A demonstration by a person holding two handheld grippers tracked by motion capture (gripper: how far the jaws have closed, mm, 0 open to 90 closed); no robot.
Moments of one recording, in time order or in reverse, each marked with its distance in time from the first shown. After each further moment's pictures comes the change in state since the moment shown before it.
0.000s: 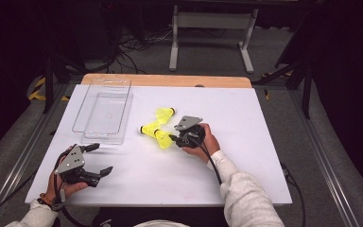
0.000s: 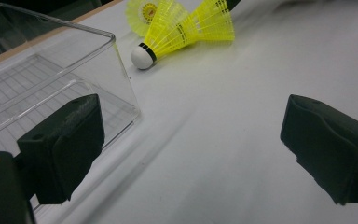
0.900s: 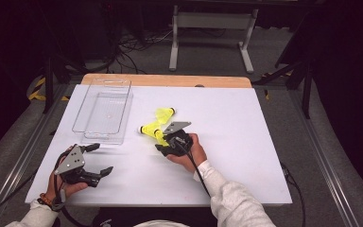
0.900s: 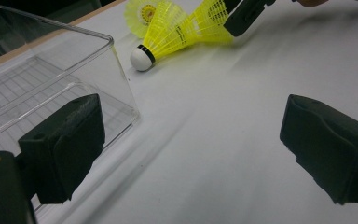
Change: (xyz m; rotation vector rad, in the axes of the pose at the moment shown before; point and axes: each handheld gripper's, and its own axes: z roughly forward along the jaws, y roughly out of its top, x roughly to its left) left arm -0.001 0.001 0.000 0.000 -0.002 0.005; right arm 0.045 0.023 0.014 0.064 0.095 0.186
